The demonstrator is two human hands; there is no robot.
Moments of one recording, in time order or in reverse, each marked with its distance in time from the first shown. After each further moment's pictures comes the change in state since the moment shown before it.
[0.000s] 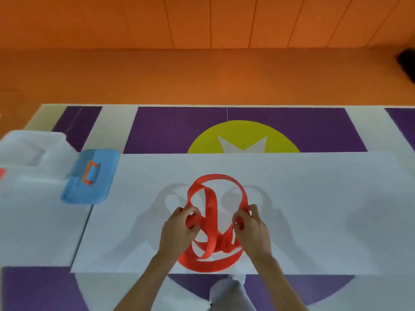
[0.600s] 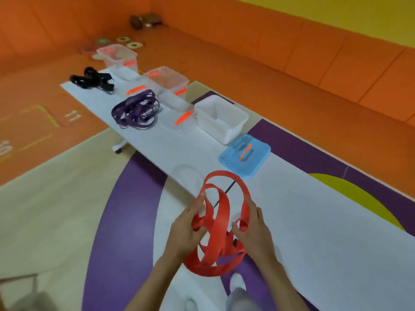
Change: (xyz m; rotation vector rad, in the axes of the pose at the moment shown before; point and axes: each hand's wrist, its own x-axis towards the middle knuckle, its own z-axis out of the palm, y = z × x) left_hand -0.257 -0.301 -0.208 -0.264 0.529 -0.275; right_hand -0.163 -0.343 0.198 0.097 -0.415 -0.504
